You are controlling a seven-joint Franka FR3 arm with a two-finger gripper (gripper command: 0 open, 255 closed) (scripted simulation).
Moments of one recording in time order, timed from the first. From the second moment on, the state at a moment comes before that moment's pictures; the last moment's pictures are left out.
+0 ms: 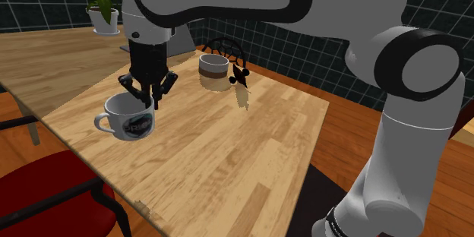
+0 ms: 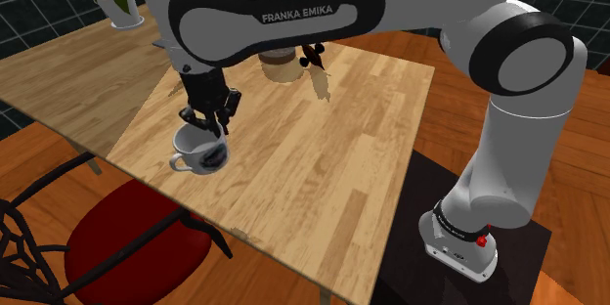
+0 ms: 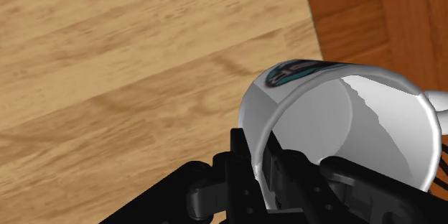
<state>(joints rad) 0.21 0.30 0.51 -1.43 -0.08 1.68 0.73</state>
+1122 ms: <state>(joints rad) 0.19 0.29 0.51 -1.24 -0.07 1.48 0.70</state>
